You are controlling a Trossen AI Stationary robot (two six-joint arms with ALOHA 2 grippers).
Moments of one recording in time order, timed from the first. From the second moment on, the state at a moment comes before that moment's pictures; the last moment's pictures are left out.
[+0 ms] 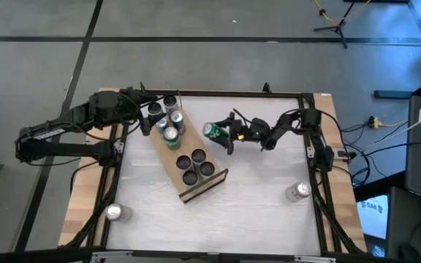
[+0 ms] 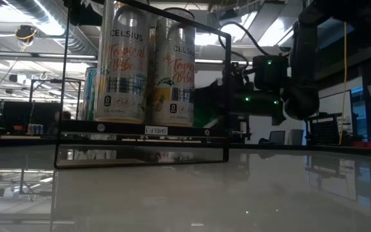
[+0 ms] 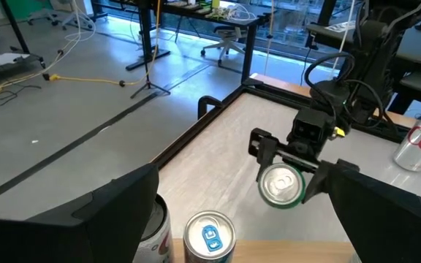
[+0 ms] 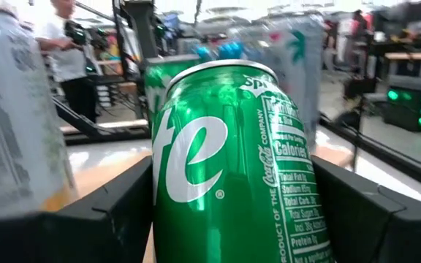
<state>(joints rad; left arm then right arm) 0.30 0.71 0.90 -0.48 -0.22 -0.15 -0.31 2.11 0.65 1.57 -0.28 0.08</state>
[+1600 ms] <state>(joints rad) 0.30 0.71 0.90 -0.48 -0.22 -0.15 -0.31 2.27 0.82 1.57 -0.44 0.17</state>
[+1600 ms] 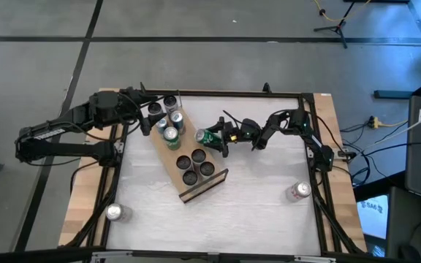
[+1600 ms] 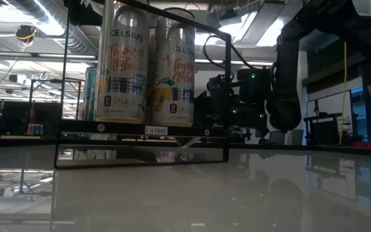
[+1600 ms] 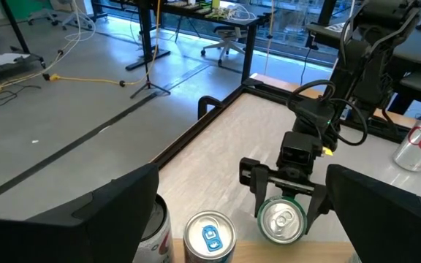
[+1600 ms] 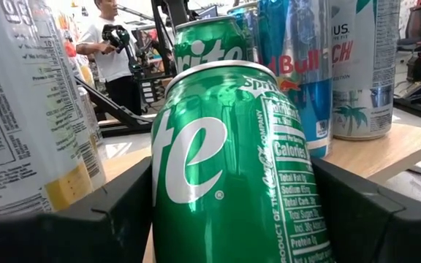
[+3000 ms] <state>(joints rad) 0.34 1.12 0.90 -0.06 -0.05 -0.26 -0.41 2.19 0.88 1.57 -0.62 0.28</state>
